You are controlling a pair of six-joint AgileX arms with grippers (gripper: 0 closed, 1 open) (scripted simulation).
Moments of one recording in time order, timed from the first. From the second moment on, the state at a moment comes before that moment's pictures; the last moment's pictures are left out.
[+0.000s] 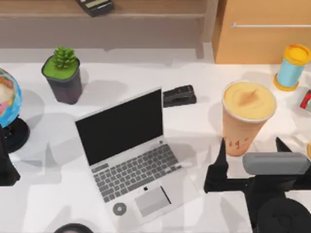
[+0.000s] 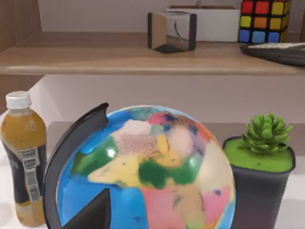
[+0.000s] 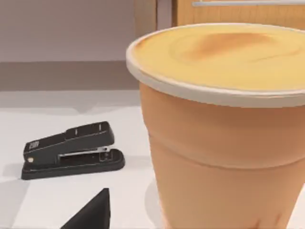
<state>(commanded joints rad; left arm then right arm) 0.00 0.00 0.00 0.00 0.00 0.00 1.03 1.81 0.20 1.42 1.02 0.19</state>
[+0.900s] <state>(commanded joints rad) 0.00 0.00 0.00 0.00 0.00 0.00 0.86 1.97 0.33 1.46 0.89 0.13</state>
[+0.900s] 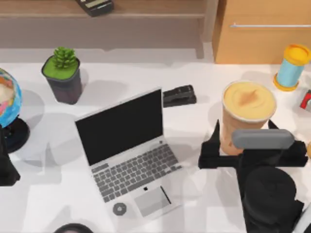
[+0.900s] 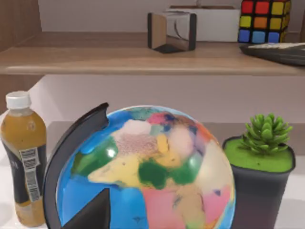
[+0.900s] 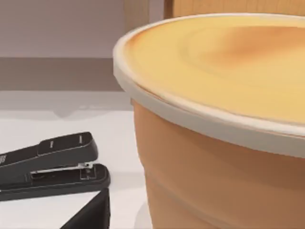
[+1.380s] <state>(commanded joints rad) 0.00 0.00 0.00 0.00 0.00 0.00 0.76 2.02 0.40 1.47 0.80 0.11</state>
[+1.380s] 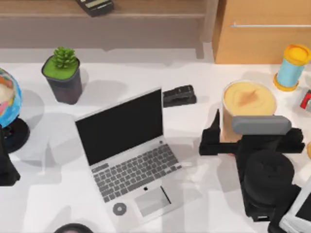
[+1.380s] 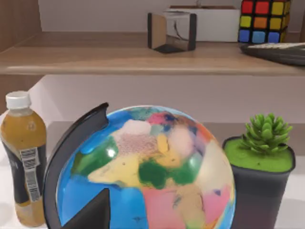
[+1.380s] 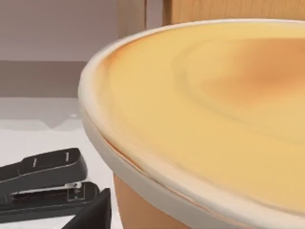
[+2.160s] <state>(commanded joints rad) 0.00 0.00 0.00 0.00 0.00 0.00 0.76 2.02 0.40 1.47 0.80 0.11</state>
